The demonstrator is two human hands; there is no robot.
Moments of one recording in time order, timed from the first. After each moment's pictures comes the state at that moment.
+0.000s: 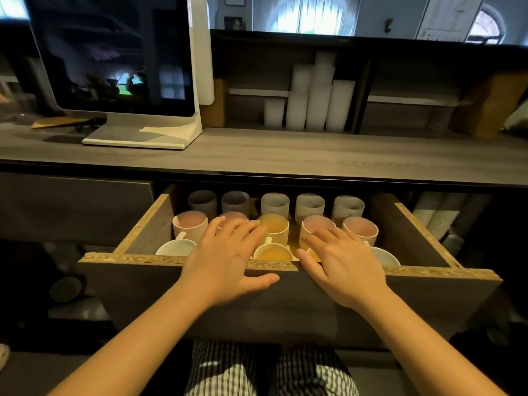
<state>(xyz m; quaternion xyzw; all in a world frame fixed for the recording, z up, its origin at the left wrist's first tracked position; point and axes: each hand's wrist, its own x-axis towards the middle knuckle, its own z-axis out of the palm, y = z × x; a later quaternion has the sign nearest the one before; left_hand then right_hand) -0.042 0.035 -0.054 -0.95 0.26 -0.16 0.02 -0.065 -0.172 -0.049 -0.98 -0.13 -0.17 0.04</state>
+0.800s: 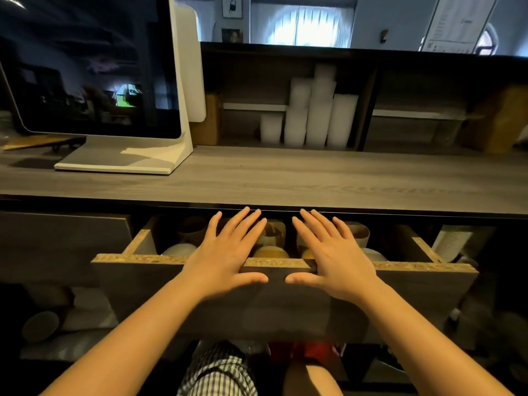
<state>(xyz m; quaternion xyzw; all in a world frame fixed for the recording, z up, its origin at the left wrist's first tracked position) 0.075 0.028 -0.049 -0.93 0.29 -0.19 0.10 0.054 -0.199 -0.047 -0.97 -0.19 -0.15 -0.03</state>
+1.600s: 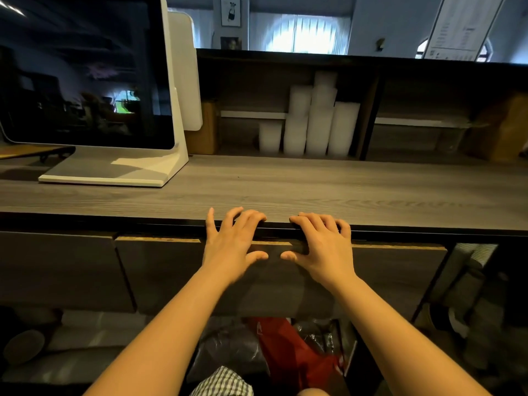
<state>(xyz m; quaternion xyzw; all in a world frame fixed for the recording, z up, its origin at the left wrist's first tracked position) 0.137 -0.002 -0.046 -0.96 0.19 -0.19 -0.06 0.124 -0.191 -0.060 -0.94 -0.10 -0.31 0.03</state>
